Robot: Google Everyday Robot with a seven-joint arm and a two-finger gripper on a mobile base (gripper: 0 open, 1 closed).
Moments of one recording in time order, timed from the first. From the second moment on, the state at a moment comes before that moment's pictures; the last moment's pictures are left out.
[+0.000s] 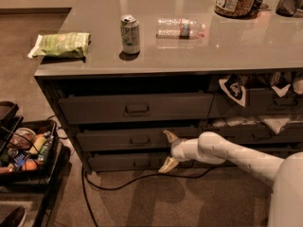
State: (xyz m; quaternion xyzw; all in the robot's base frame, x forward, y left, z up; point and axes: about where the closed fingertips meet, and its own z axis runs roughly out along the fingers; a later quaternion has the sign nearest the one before) arm 0.632 -0.058 0.414 -0.63 0.63 0.15 0.42
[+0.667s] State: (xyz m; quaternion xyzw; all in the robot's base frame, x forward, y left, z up) arm 0.684 -0.063 0.409 -0.65 0.62 0.10 0.43
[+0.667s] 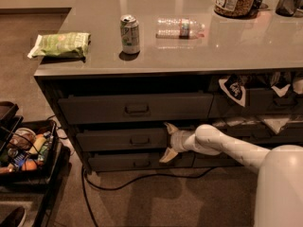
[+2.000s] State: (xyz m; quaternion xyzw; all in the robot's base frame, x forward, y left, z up) arm 0.712 -0.065 0.409 -0.66 0.63 0.08 0.41
